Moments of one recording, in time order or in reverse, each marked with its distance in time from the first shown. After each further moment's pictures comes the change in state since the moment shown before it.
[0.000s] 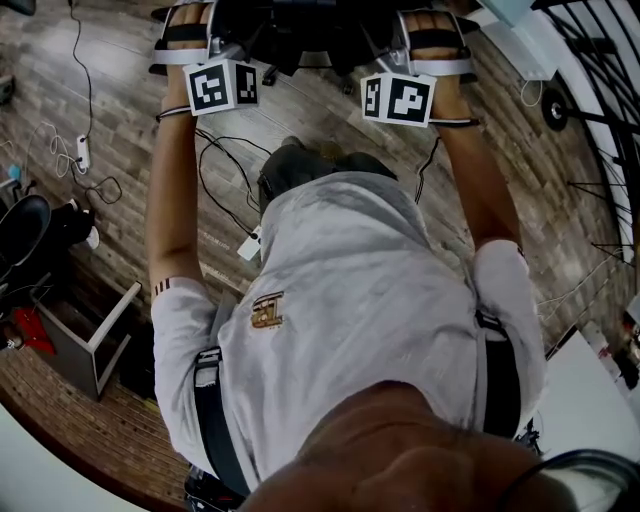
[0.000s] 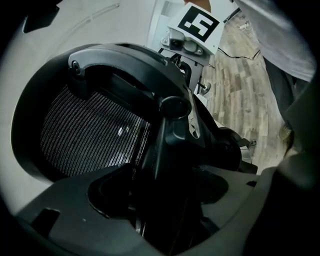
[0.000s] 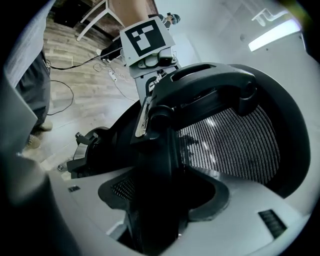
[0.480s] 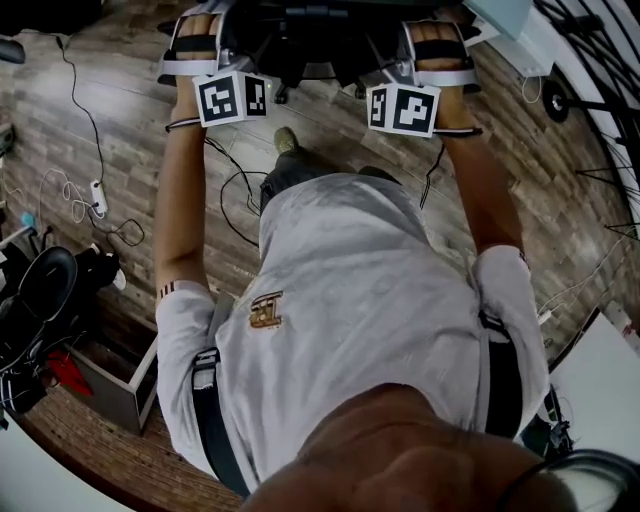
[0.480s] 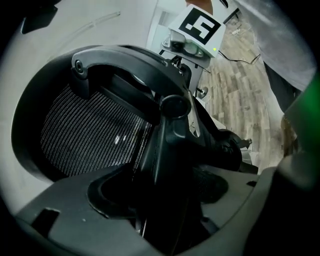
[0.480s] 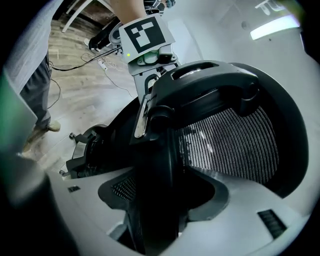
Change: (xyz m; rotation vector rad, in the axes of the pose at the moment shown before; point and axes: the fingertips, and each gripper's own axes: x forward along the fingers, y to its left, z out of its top) left arm 0.106 0.055 -0.079 0.021 -0.094 -0.041; right arm 0.129 -0.041 -0.006 0.039 0.114 -0.011
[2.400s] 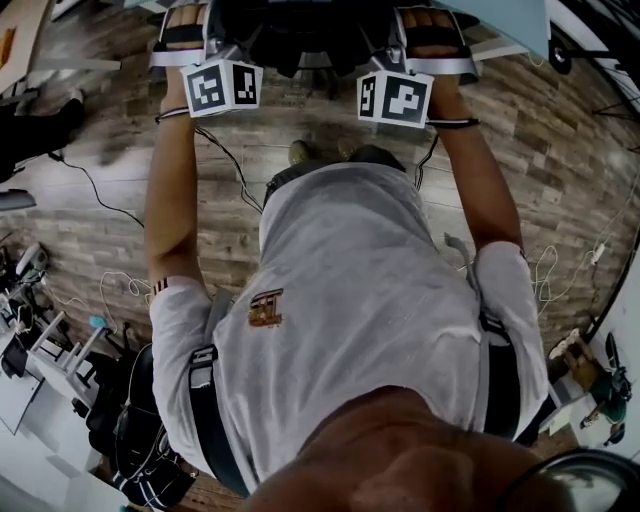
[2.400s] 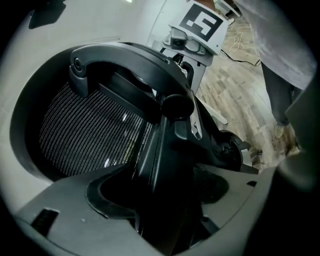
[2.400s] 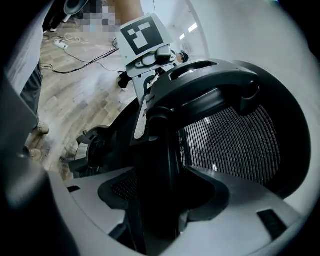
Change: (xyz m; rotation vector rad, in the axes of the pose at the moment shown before) left arm 0.335 0.165 -0.269 0.096 -0.335 -0.113; right arm 0.409 -0.105 0.019 0.141 0.365 -0.011
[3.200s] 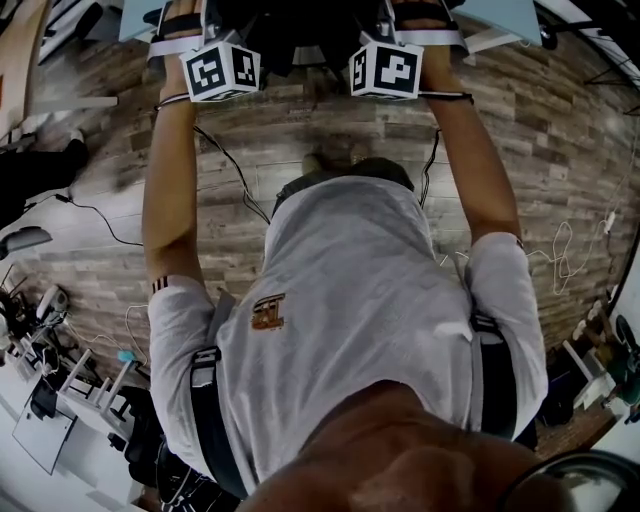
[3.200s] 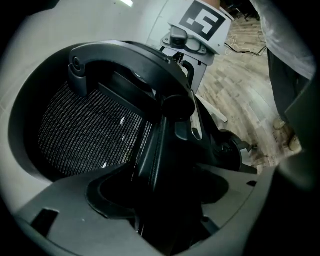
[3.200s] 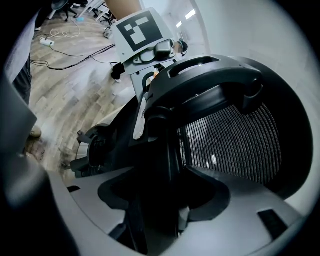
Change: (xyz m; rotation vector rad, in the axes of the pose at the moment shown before) left arm 0.049 0.029 -0.054 0.038 -0.058 -0.020; right arm 0.067 -0.018 0.014 0.038 0.110 -0.008
